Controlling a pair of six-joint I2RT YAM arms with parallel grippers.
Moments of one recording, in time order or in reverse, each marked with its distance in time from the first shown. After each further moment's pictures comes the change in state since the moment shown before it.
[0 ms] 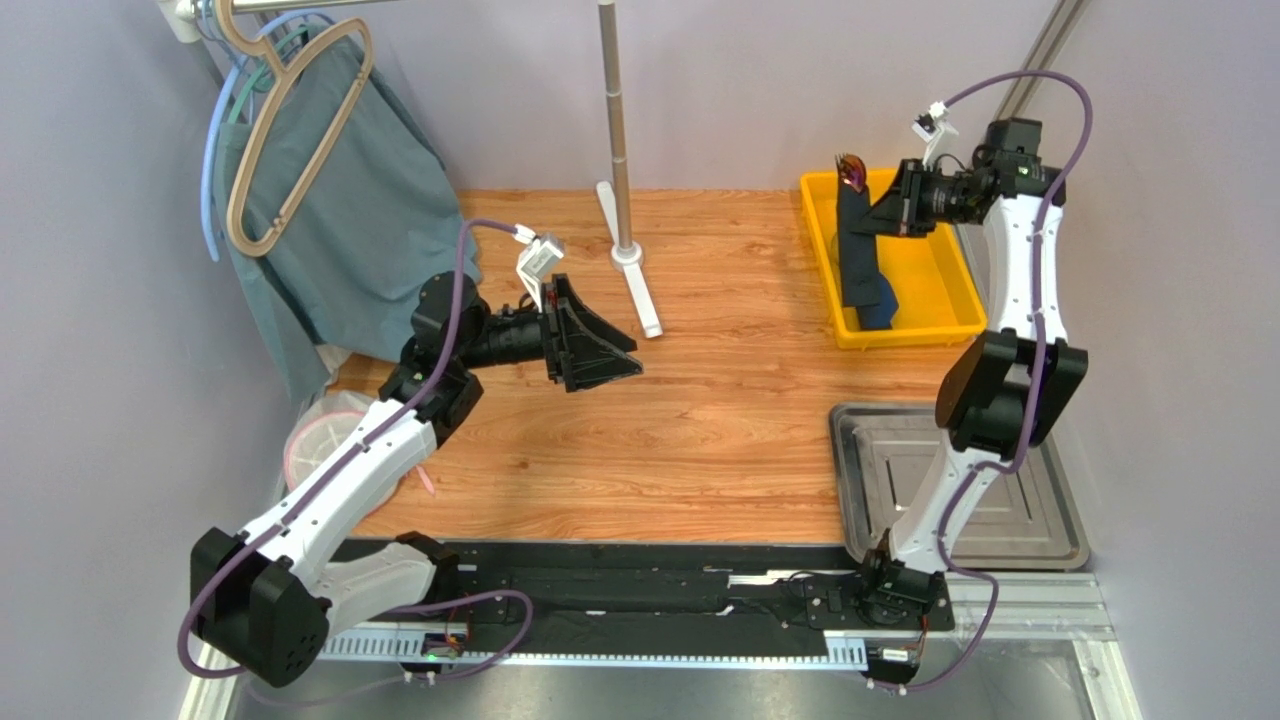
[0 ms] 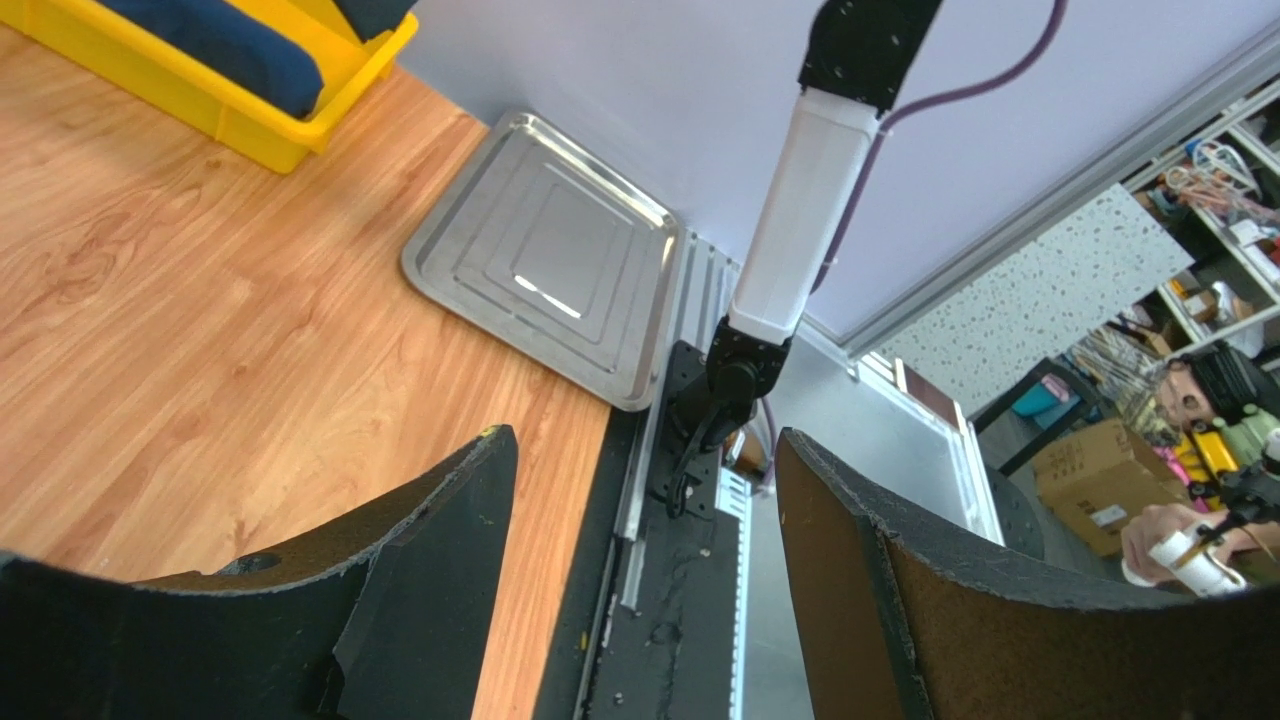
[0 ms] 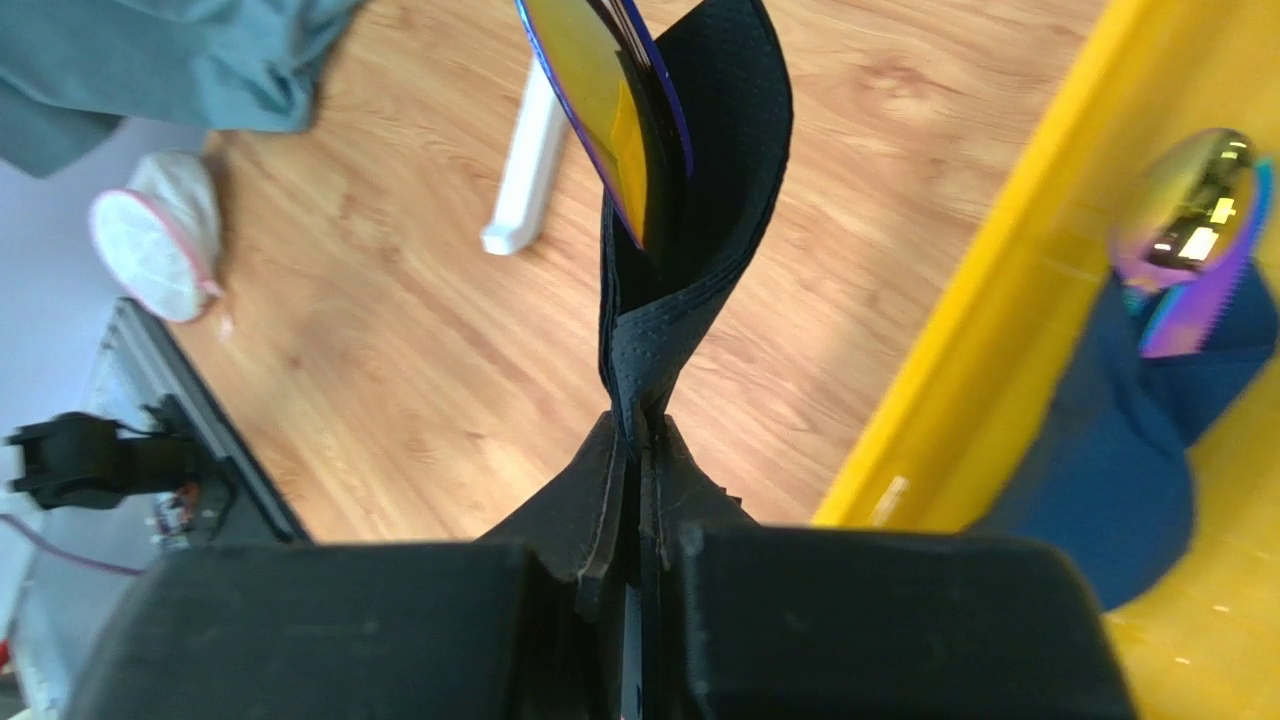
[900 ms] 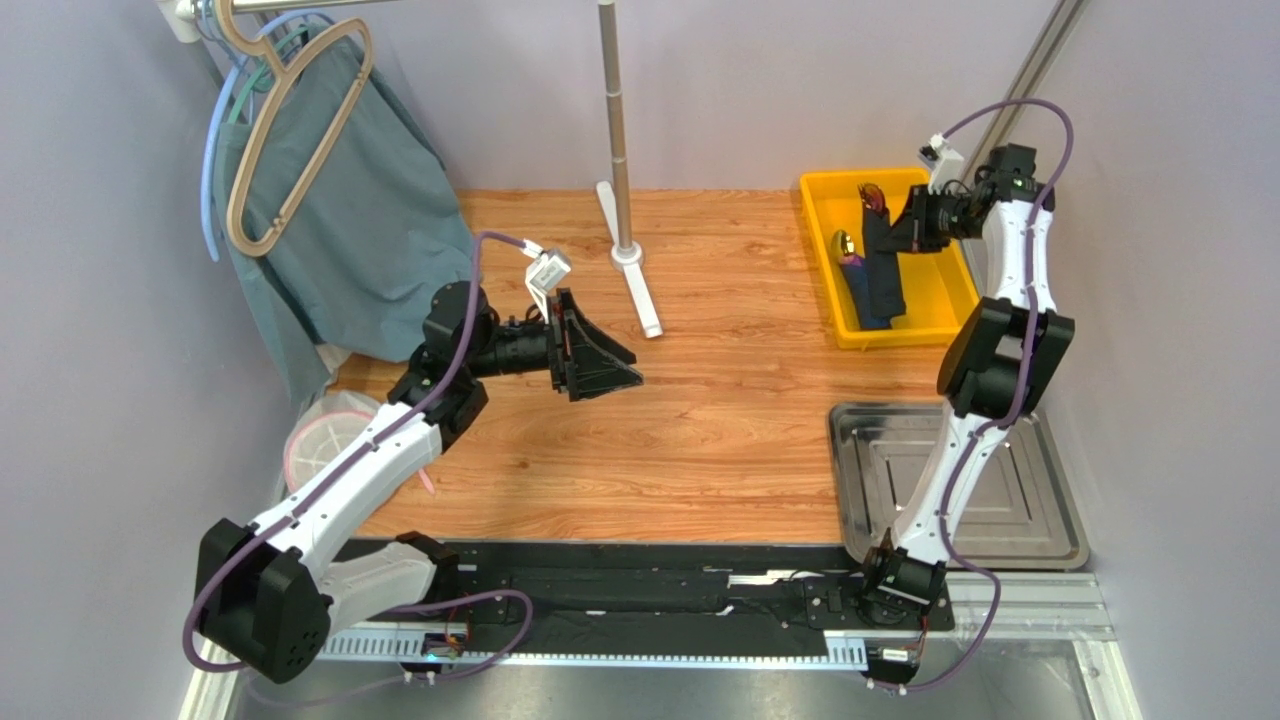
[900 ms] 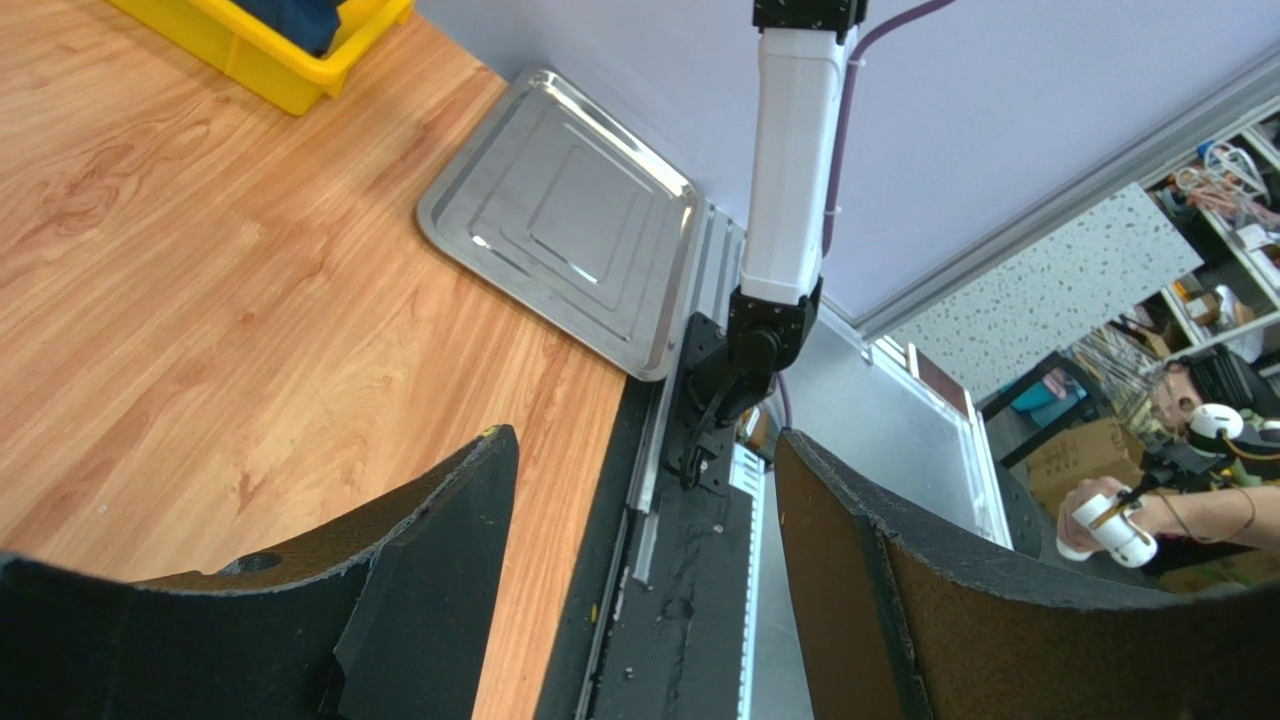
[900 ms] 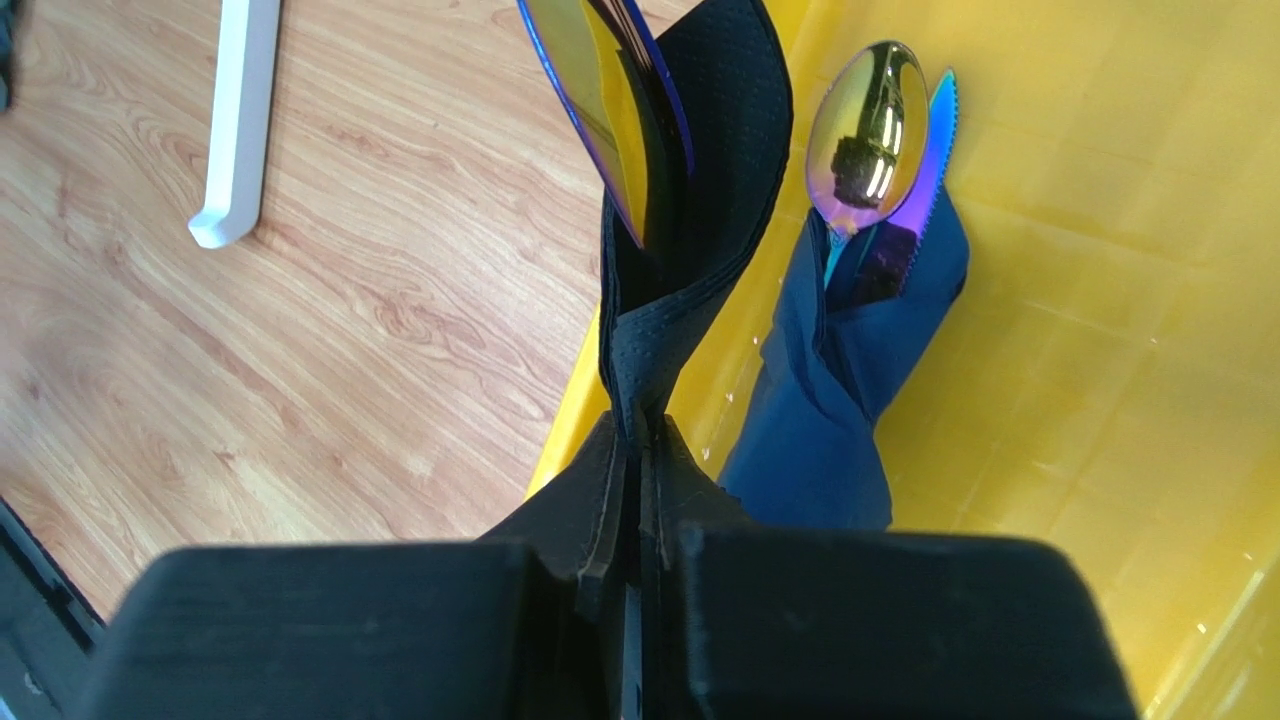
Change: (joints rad) left arm 0.000 0.012 -0.070 0.008 -0.006 0.025; right arm -0.082 0.281 0.135 0.031 0.154 -0.172
